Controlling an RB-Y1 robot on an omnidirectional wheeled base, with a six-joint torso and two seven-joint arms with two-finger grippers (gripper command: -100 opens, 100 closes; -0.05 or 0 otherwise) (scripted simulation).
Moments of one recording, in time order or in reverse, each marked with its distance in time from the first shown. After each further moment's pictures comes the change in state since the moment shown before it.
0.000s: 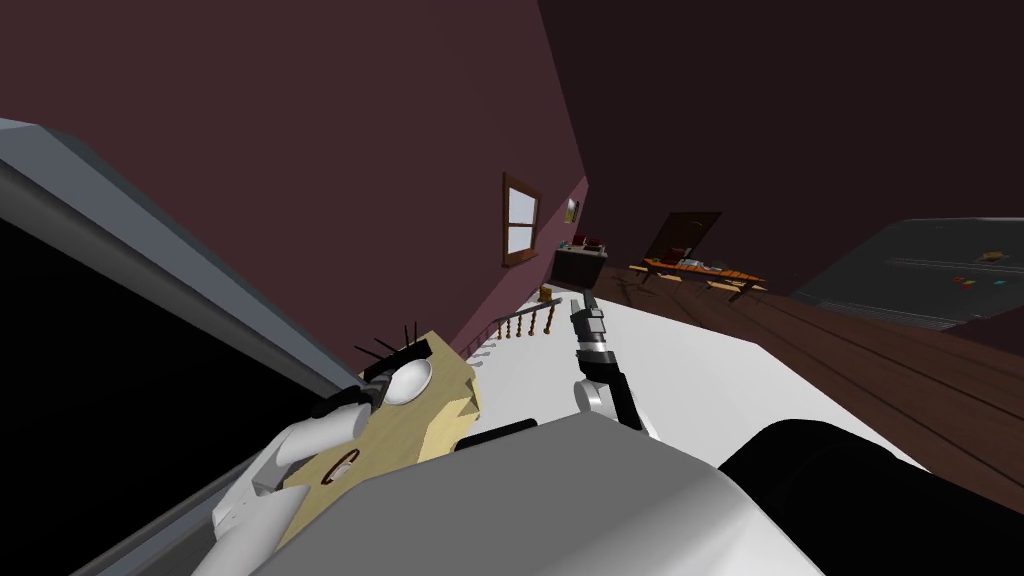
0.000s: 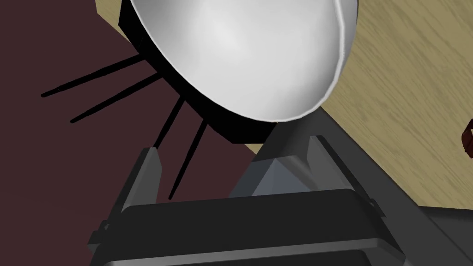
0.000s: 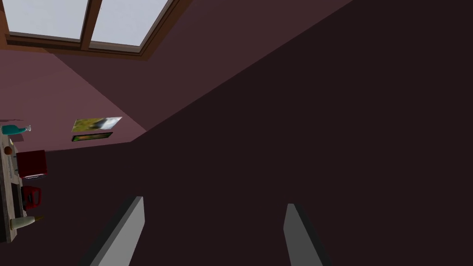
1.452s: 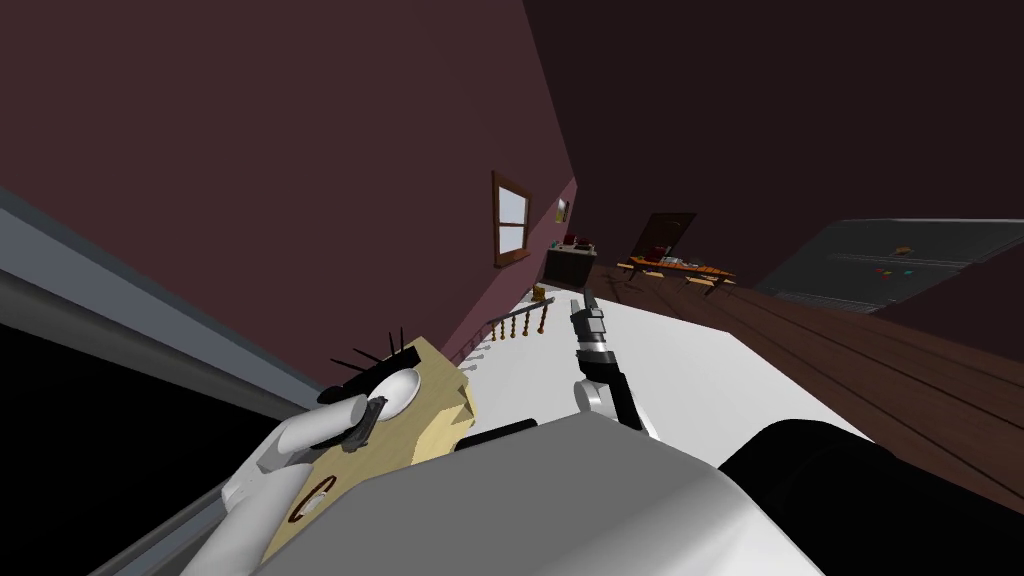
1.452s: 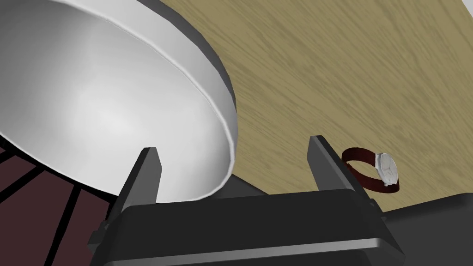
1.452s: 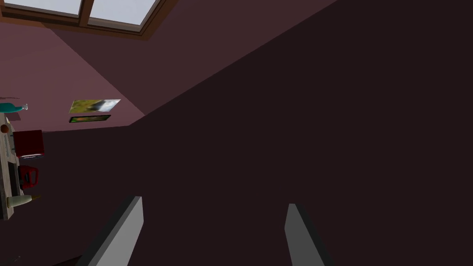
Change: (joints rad) left arm -0.107 0.034 0.042 0.188 0.077 0.407 -0.035; right arm 0.000 0.000 0.000 0.000 0.000 0.000 0.000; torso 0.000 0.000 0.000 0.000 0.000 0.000
